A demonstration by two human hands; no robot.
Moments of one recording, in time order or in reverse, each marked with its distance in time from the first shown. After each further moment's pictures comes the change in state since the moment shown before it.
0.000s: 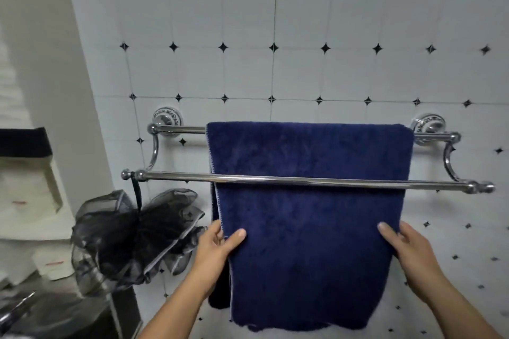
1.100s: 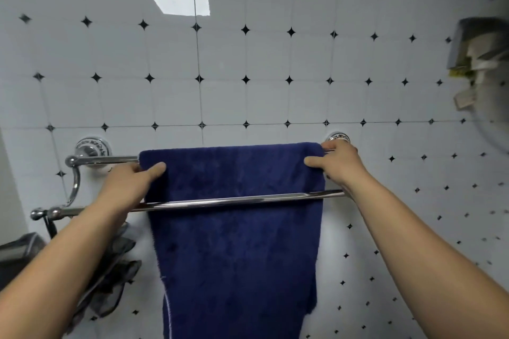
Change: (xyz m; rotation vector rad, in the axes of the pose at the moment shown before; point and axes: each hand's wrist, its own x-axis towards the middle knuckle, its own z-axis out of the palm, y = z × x) left_hand 0.043 0.186 0.054 0.653 0.205 0.132; right_hand 0.050 -0.198 0.002 -0.493 0.159 -0.086
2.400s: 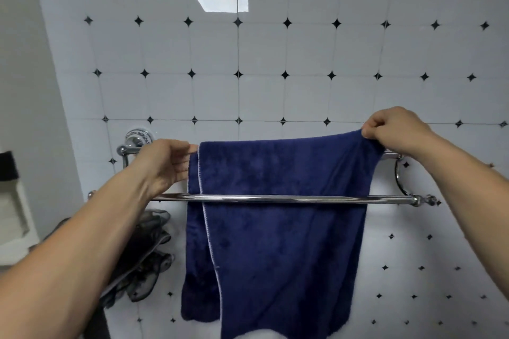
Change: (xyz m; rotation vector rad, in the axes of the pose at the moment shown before) left_hand 0.024 0.017 -0.017 -0.550 -0.228 -0.252; right_hand 0.056 -0.030 -0.041 -0.444 -0.073 -0.270
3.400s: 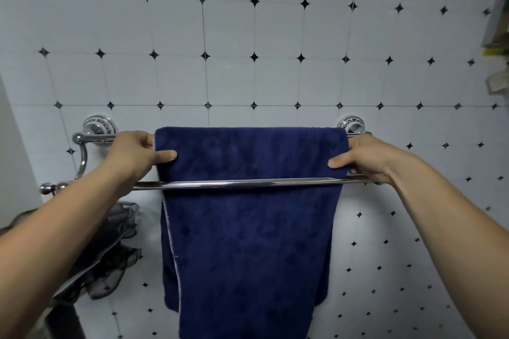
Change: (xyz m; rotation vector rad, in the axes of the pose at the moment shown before) left_hand -0.005 -0.022 0.012 0.548 0.208 0.289; right_hand -0.049 0.033 0.034 0.681 -0.386 0.243
